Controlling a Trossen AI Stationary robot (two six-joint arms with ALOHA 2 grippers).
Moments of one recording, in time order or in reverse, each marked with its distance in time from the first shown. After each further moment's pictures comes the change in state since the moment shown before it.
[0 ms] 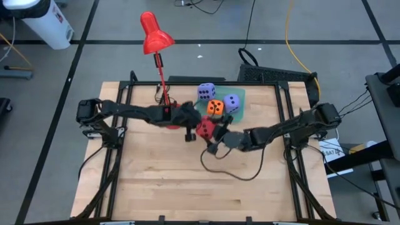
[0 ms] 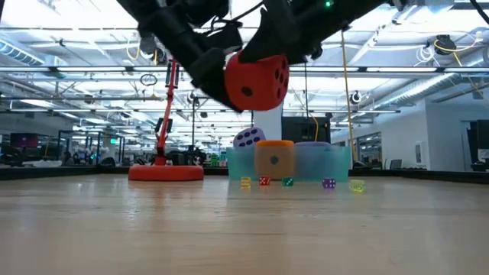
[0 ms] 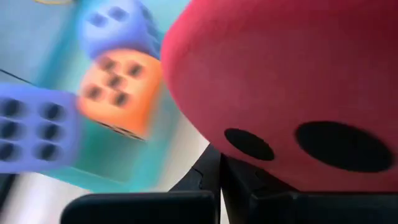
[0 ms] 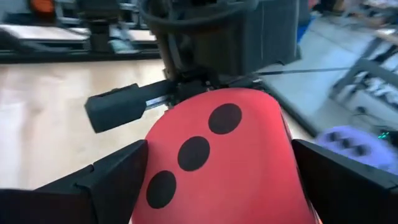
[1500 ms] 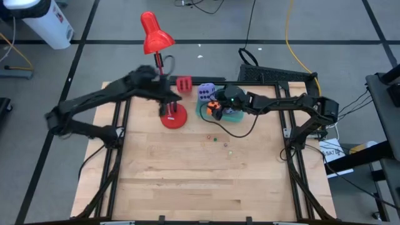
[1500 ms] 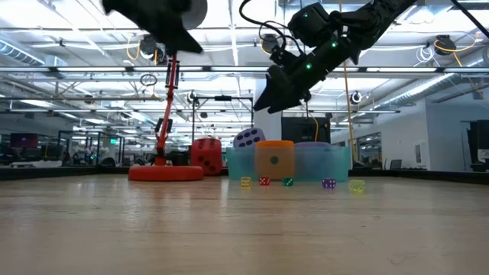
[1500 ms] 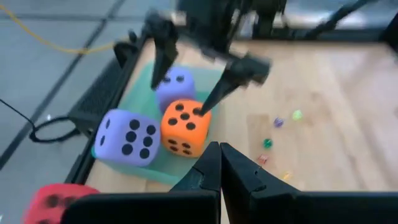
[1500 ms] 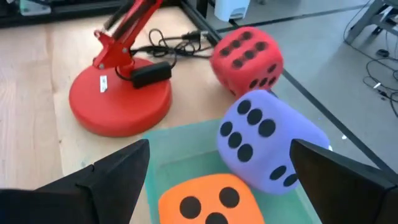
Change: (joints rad) left arm 0.418 -0.420 0.000 -0.253 0.463 0.112; right arm -0.499 -0.048 -0.006 -0.072 -0.588 -0.074
